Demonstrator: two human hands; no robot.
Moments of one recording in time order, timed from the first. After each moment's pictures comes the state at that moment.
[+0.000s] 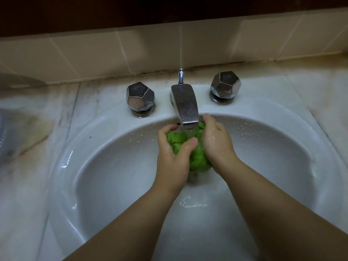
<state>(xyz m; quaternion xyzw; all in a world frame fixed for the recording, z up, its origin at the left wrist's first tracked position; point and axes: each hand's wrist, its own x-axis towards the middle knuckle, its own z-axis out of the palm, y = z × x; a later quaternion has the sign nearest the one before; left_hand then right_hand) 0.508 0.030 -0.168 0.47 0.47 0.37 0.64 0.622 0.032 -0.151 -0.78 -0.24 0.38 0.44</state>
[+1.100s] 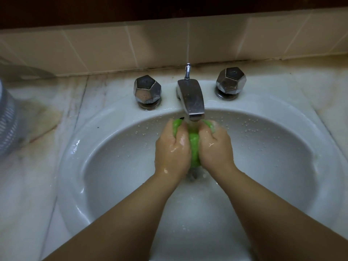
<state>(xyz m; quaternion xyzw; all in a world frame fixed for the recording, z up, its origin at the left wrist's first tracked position) 0.505 0.039 -0.167 0.57 0.55 0.37 0.49 0.603 0.008 -0.167 -0.75 -0.35 0.29 0.47</state>
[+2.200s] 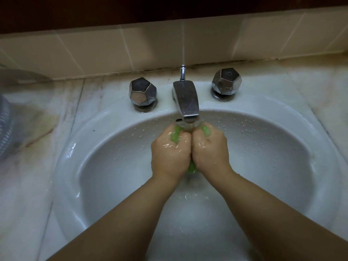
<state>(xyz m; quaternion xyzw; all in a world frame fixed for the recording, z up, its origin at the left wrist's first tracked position) 0.507 0.033 -0.165 0.58 0.55 0.37 0.47 0.600 0.007 -0.169 -0.73 -0.34 0.31 0.51</state>
